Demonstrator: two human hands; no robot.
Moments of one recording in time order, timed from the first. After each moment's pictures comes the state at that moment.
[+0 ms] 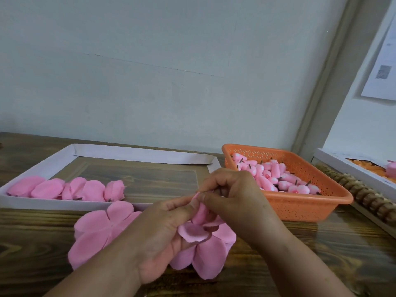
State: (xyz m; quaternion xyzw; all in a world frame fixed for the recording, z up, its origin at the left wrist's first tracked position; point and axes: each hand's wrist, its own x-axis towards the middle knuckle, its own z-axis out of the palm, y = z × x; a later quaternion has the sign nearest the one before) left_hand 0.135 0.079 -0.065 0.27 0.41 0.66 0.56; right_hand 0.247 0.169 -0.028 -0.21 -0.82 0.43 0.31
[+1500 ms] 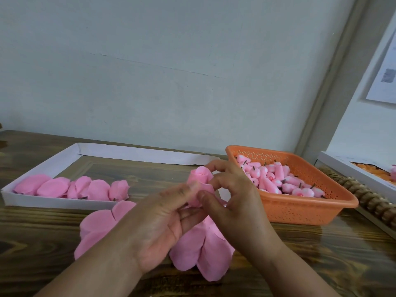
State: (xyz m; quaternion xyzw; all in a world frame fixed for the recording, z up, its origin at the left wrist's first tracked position) left_hand 0.124 0.077 -0.054 0.28 0.34 0.71 0.55; right_hand 0.235 0.169 -0.049 -0.12 -0.85 0.27 0.43
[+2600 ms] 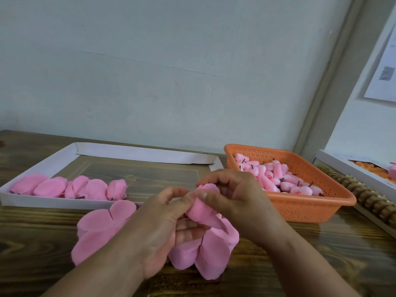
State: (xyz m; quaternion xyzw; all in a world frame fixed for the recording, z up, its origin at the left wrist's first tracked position) left_hand 0.128 0.080 -0.065 0.26 0.47 0.67 0.51; right_hand 0.246 0.179 -0.035 -0.13 -0.84 0.42 0.30
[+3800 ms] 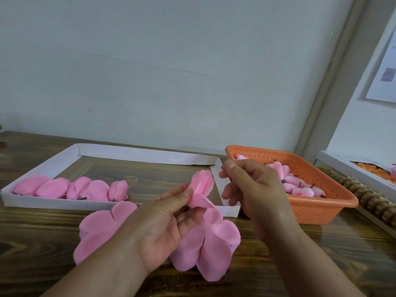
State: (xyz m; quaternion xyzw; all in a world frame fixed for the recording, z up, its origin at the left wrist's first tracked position) left_hand 0.123 0.087 -0.065 0.14 0.32 0.74 0.57; right_hand 0.246 0.187 -0.033 -0.25 -0.71 0.48 0.45
